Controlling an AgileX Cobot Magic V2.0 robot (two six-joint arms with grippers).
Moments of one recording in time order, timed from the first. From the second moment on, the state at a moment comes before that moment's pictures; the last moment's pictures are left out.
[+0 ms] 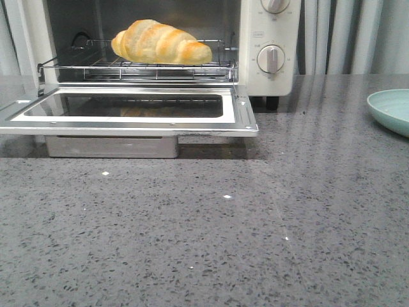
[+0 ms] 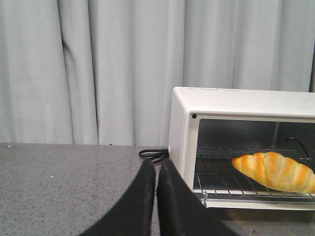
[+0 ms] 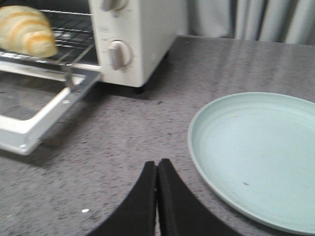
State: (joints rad) left arm -0.23 0.18 -0.51 0.55 0.36 -0.58; right arm 0.22 0.52 -0.28 -0.08 0.08 0.06
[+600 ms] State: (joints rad) left arm -0.23 0.18 -0.51 0.55 0.36 -0.58; right arm -0.06 0.15 -0.06 -0.07 0.03 0.05
